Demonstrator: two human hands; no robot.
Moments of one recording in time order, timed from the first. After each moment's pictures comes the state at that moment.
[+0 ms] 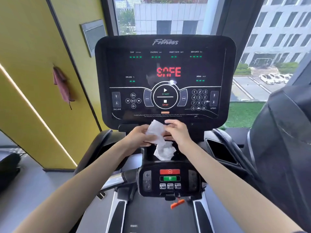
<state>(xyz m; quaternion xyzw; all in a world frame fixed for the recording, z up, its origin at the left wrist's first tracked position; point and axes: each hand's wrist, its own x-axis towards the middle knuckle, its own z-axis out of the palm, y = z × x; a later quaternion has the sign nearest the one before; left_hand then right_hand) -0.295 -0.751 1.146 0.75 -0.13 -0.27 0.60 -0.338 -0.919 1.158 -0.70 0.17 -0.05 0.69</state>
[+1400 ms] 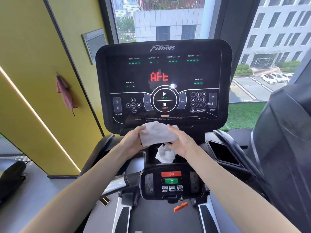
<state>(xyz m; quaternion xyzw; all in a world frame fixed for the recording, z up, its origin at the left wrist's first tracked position) -0.294 -0.752 1.153 0.57 0.06 -0.27 0.77 -0.338 -0.929 1.142 -0.46 0.20 0.08 0.86</state>
